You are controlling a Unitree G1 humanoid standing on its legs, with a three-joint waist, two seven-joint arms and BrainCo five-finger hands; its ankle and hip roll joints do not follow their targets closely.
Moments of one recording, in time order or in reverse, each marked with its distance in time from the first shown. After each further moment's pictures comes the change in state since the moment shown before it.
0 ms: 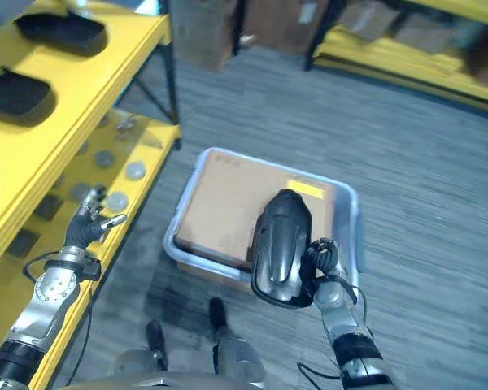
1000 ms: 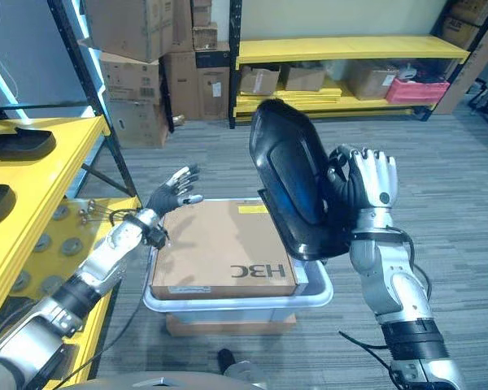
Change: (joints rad) left arm -0.518 -0.171 -0.389 0.263 -0.254 0.079 -0.171; right arm -0.051 -0.264 -0.087 -0.585 -0.471 -0.082 -0.125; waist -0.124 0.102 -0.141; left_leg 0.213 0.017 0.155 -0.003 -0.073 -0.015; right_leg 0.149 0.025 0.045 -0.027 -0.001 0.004
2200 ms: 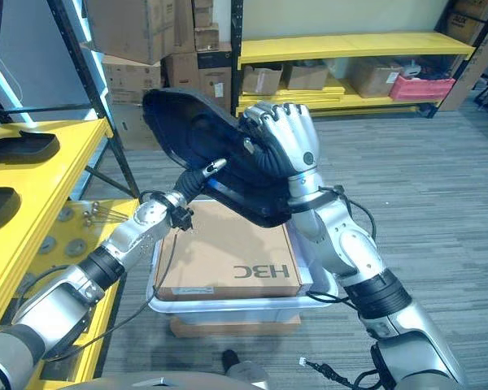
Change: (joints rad) left arm -0.177 -0.050 -0.130 0.093 -0.196 0.056 -0.032; right arm -0.303 -0.014 0.356 -0.155 0.011 -0.045 0.051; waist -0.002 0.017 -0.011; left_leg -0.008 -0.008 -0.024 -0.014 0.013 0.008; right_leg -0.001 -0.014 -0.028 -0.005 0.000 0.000
